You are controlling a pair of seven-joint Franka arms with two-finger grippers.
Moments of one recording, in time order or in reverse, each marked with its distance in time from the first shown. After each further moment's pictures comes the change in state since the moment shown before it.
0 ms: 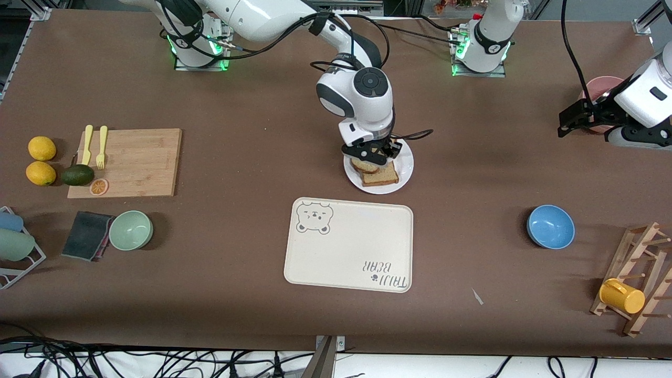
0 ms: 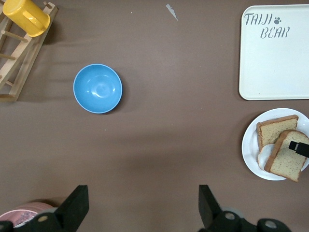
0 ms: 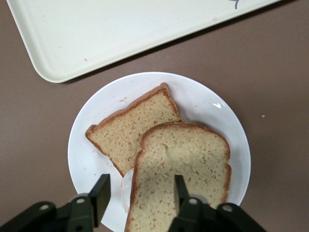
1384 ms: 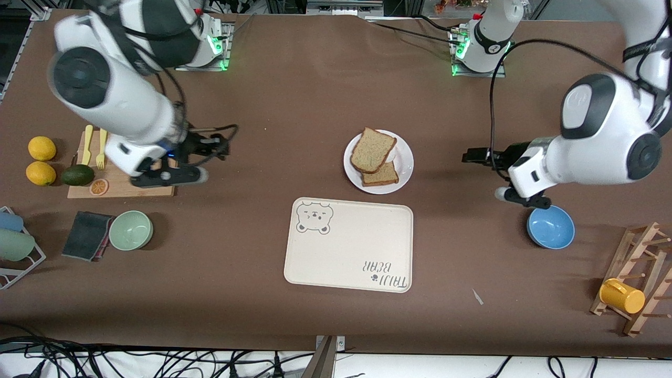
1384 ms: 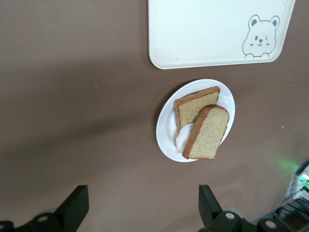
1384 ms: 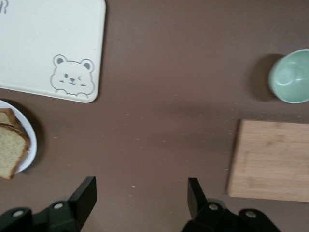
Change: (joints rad) left arm -0.069 0.353 -0.033 -0.004 -0.412 0.034 0.057; right arm -0.478 -0.592 -0.209 -0.200 0.191 -0.622 -1.155
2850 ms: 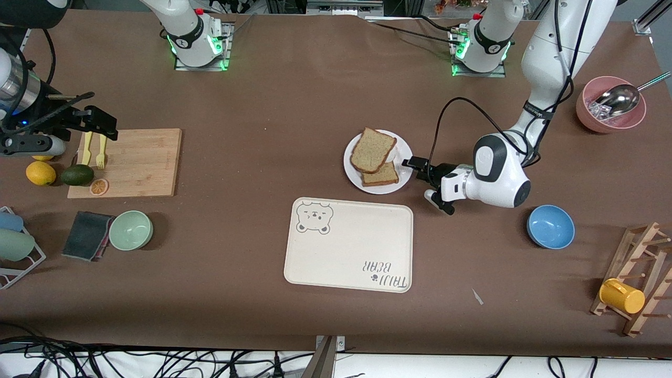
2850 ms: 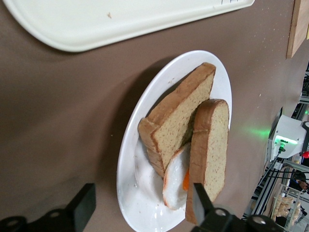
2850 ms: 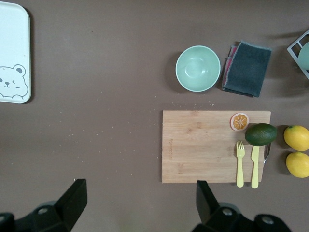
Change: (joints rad) left arm -0.006 0.257 -0.112 -0.284 -0.342 0.386 0.588; right arm -0.223 -0.194 -0.023 -0.130 -0.060 -0.012 -0.186
